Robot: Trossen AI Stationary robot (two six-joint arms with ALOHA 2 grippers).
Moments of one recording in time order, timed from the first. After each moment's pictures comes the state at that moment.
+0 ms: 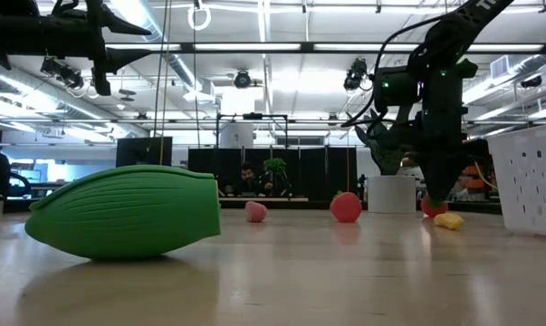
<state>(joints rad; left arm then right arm) 0.54 0.30 0.21 0.39 -0.10 -0.80 -0.47 1.45 0.77 -0.78 -0.05 0.90</state>
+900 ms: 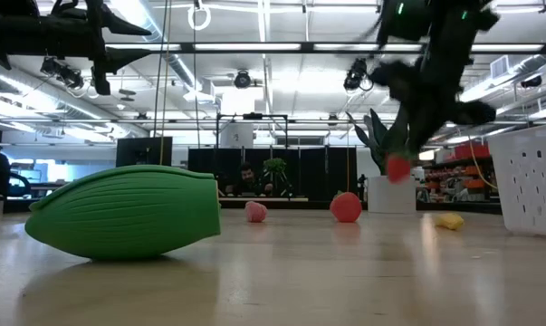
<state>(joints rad) 0.54 0.30 0.21 0.39 -0.10 -0.76 -0.15 1.24 0.89 -0.80 0.04 1.13</state>
